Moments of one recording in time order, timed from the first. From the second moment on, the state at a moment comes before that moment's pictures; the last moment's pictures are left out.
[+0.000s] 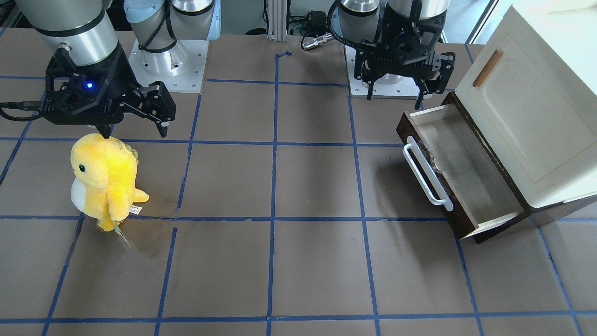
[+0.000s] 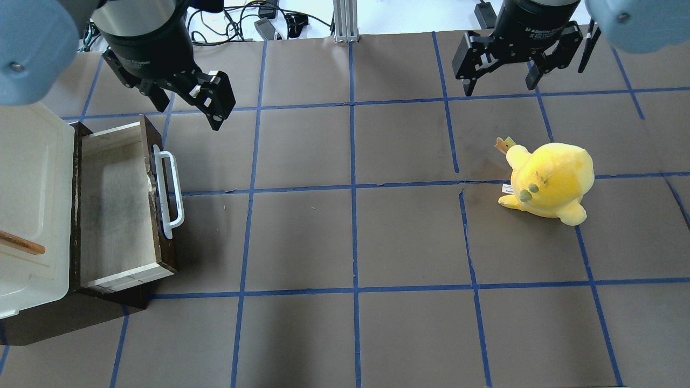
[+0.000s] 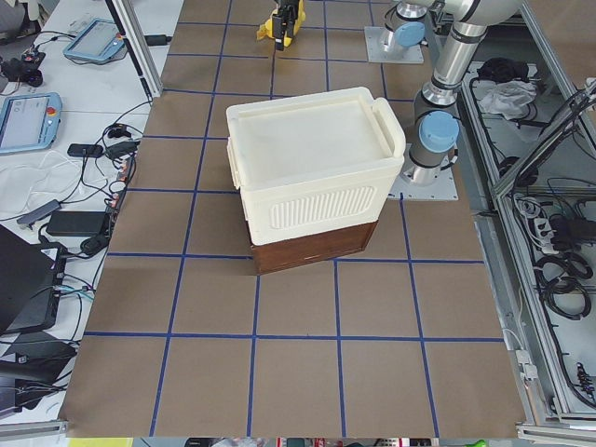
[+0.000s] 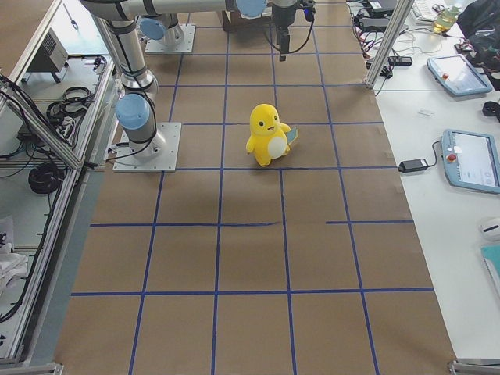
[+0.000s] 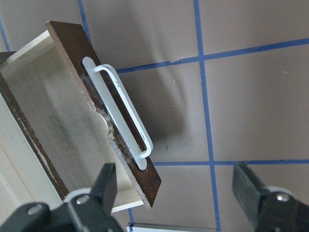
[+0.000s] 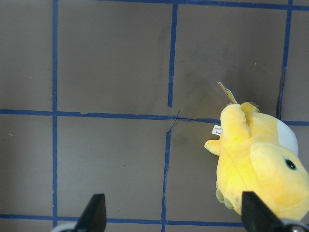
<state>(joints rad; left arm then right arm) -1.70 -1.58 -1.43 -1.65 1.67 0.26 1.60 -1.48 1.44 -1.57 -1.58 -0.02</state>
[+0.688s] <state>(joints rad) -1.63 -1.58 -1.51 -1.47 1.58 0.19 1.60 -1.48 1.44 -1.57 -1.58 -0.02</state>
